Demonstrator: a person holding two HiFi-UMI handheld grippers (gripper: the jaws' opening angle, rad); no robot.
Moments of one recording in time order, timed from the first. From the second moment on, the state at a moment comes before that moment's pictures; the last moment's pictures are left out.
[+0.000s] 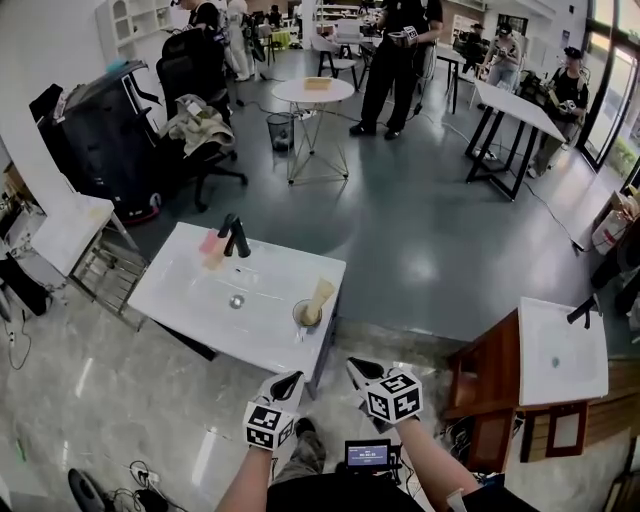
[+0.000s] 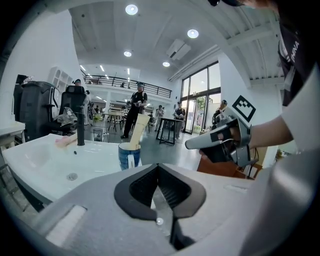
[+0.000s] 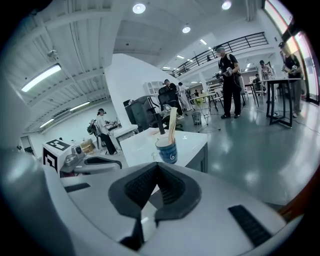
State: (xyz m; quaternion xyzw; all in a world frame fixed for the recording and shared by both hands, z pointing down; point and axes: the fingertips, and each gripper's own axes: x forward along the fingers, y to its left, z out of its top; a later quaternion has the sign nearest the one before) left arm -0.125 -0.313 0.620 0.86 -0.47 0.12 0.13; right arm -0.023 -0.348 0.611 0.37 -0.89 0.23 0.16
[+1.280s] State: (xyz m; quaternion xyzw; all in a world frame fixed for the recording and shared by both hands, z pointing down) left arm -0.159 -0.432 0.622 0.87 -0.45 0.12 0.15; right arm -0.082 -0.468 0.596 0.34 -0.90 0.23 0.16
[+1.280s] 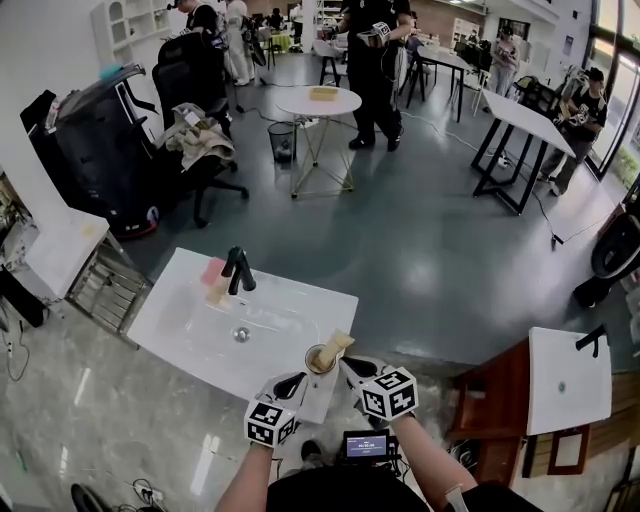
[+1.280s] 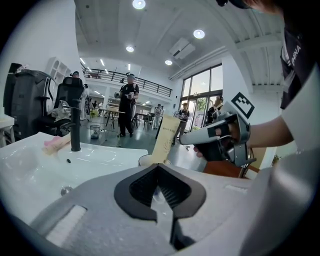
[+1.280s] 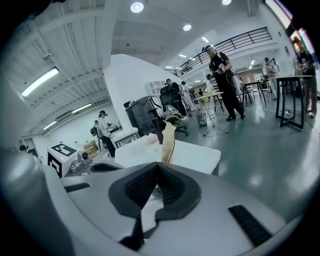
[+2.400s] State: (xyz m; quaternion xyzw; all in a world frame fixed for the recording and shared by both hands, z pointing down) left arm -0.165 -0.448 0.613 0.87 -0.46 0.12 0.14; right arm -0.101 -0.494 0.616 0.30 -0.90 0.24 0.19
